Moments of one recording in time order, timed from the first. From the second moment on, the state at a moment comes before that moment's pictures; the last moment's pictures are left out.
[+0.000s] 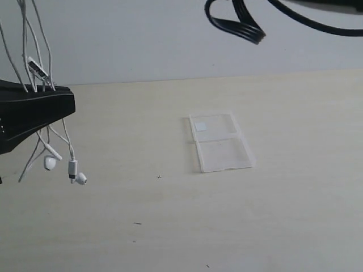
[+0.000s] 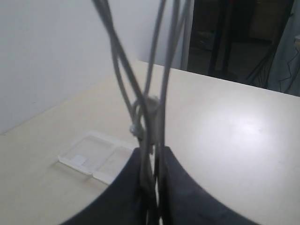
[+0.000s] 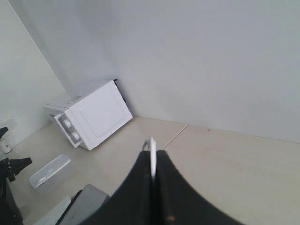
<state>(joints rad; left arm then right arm) -0.04 0.98 -0.50 -1.73 0.82 1.90 1.10 1.43 -1.30 1.75 -0.14 -1.33</state>
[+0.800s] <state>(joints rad) -0.04 0.83 -0.50 -1.60 0.61 1.76 1.10 1.42 -1.17 1.76 -0.43 -1.36</state>
